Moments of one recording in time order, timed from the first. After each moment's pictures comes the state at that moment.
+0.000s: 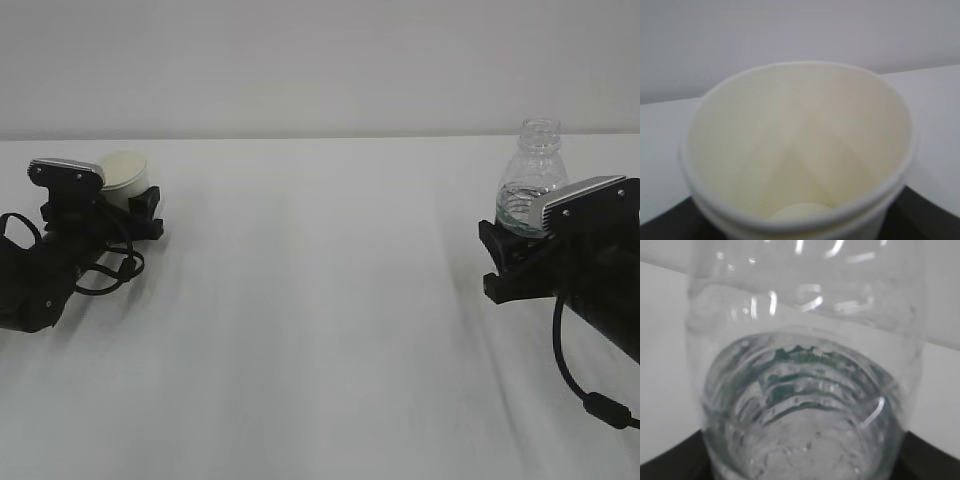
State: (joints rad) left arm -0.10 2.42 -1.08 0.06 -1.15 0.01; right arm 0.20 1.88 -0.45 -0.03 -1.12 -0.20
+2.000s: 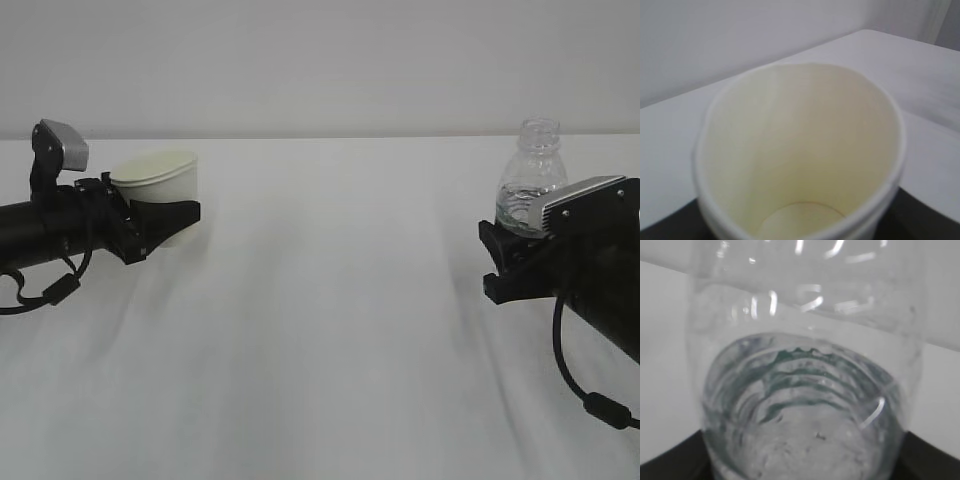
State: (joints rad) left arm 0.01 2.09 -0.90 1.02 -1.14 -0.49; right arm 0.20 1.88 -0.45 -0.03 -1.12 -0.20
